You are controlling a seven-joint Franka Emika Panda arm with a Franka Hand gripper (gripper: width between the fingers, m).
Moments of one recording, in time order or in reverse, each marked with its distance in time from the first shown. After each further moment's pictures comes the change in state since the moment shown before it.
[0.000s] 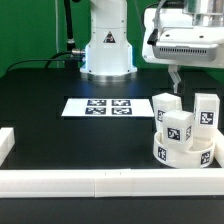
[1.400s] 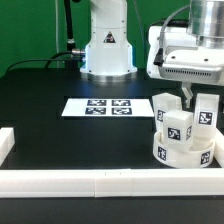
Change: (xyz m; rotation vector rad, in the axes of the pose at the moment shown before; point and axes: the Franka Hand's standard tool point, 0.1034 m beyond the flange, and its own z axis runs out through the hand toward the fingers) arm 0.019 0.004 0.028 0.023 0.056 -0.039
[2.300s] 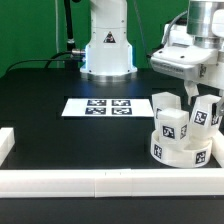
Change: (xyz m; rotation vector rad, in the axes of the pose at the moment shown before) arm 0.001 -0.001 0.001 -0.011 0.000 0.690
